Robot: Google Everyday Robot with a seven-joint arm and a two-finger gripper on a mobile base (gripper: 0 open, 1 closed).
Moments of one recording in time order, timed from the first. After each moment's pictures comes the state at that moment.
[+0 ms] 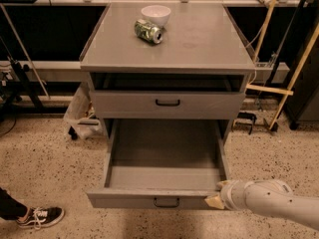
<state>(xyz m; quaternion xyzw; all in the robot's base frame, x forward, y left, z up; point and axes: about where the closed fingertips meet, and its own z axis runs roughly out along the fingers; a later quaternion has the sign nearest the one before) 0.493 -0.222 0.429 -0.36 0.89 0.07 0.27</state>
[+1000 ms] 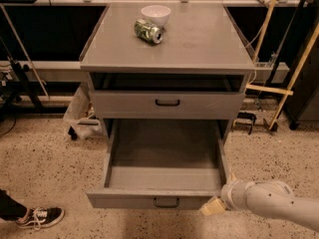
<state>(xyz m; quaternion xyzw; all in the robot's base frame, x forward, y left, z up) 0.492 -0.221 0.434 -0.36 0.89 0.07 0.28</state>
